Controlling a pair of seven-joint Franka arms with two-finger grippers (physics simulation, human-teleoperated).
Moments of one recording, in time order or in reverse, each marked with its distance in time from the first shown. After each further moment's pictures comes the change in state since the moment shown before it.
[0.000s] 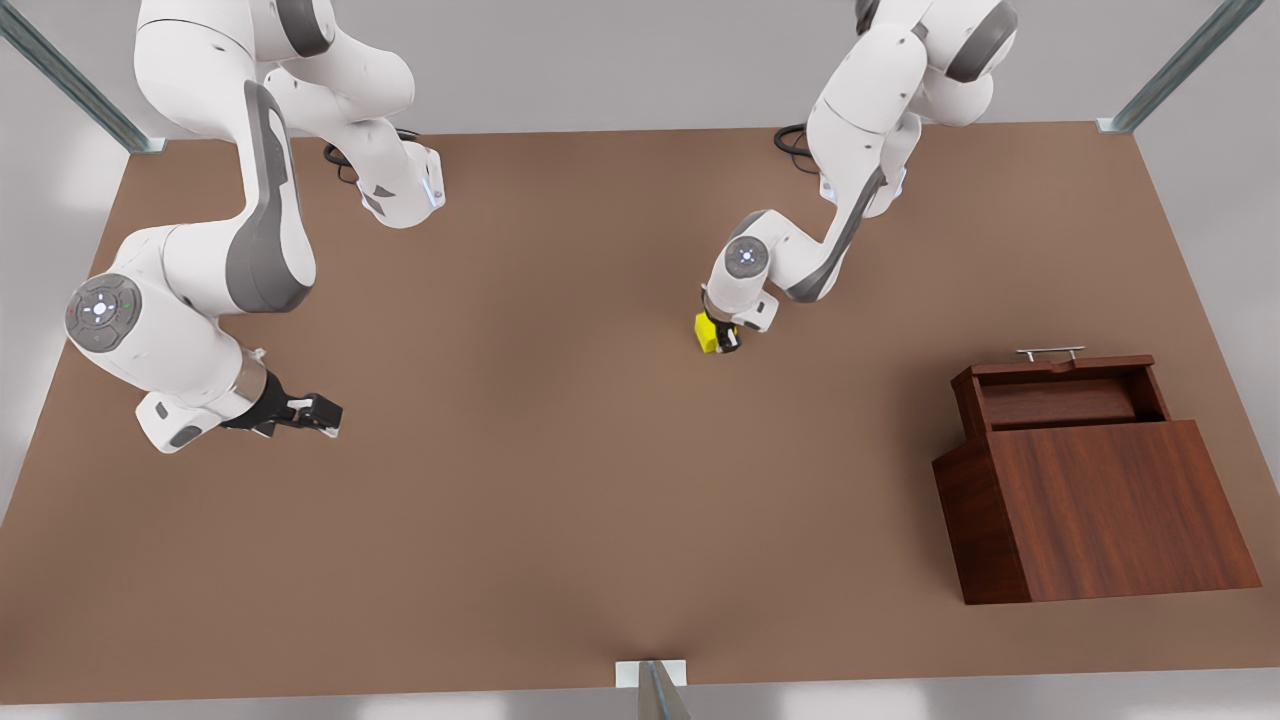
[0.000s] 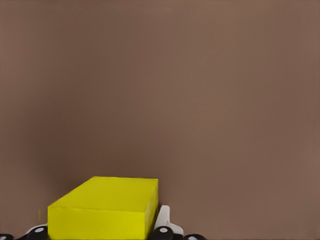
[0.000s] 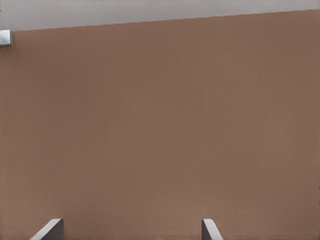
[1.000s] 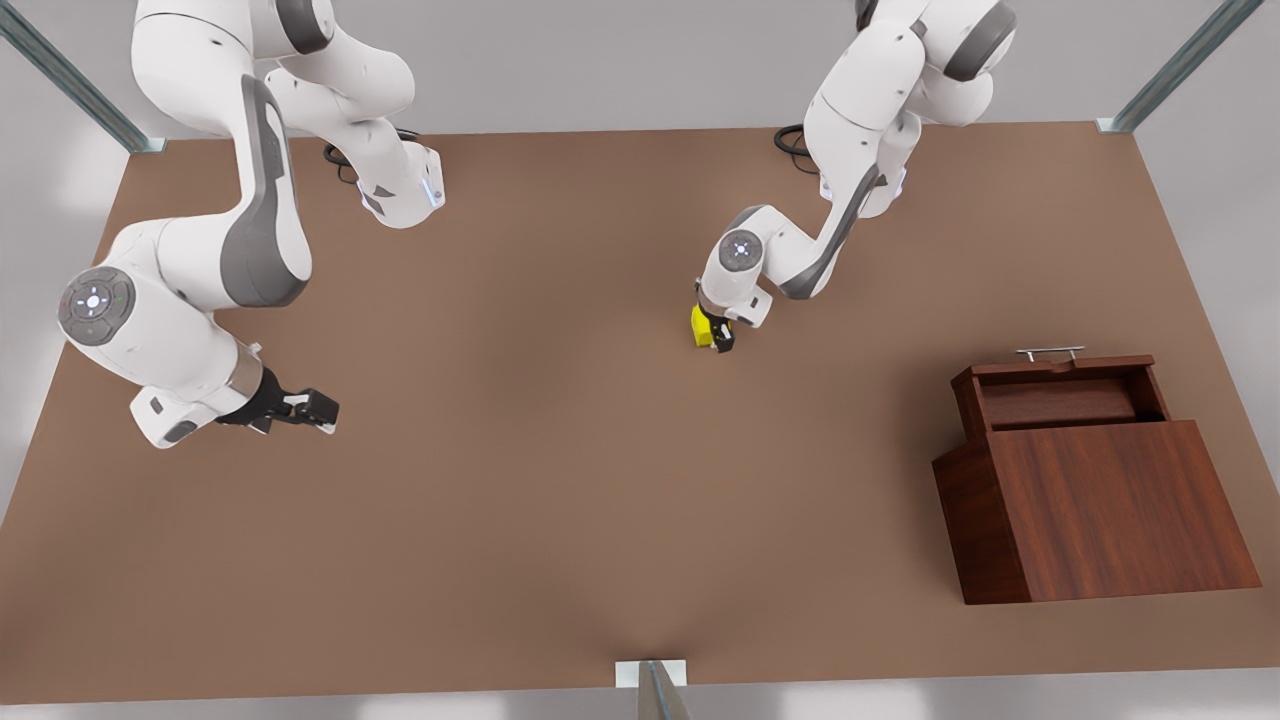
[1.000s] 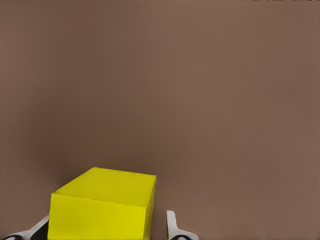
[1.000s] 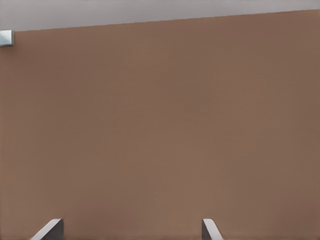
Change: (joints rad) left arm 0.003 -0.001 -0.031 -0.001 0.009 0.008 -0.003; right arm 0.001 -0.009 -0.002 -0.001 -0.001 -0.009 -0.001
